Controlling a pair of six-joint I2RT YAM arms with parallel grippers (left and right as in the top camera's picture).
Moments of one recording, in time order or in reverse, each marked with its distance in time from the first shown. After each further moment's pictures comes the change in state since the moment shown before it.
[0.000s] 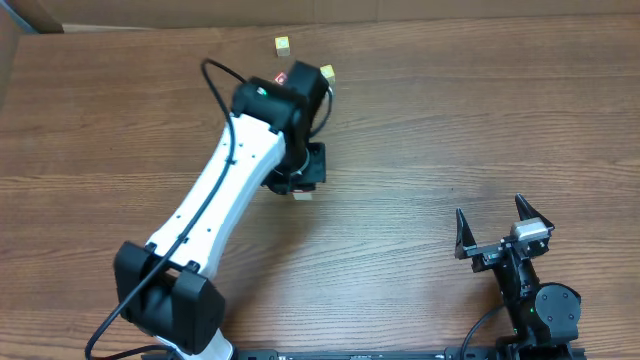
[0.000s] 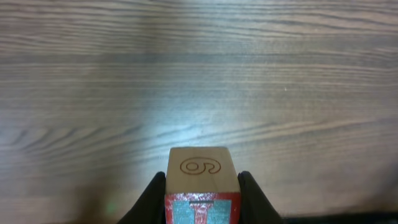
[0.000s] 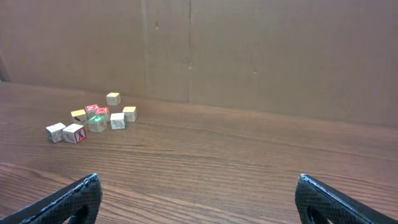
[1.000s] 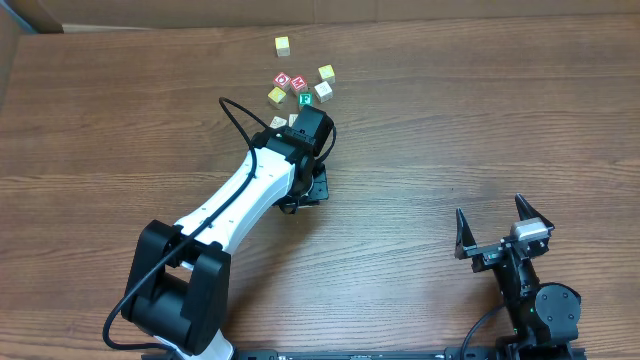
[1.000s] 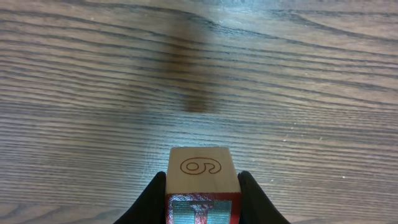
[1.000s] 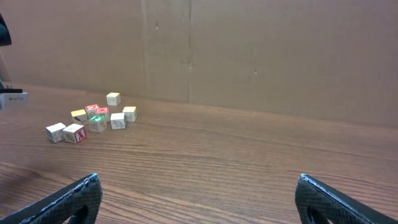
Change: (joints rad) left arm -0.006 0.000 -0.383 0.471 -0.110 -0.082; right arm 0.000 0.000 0.000 0.000 0.000 0.000
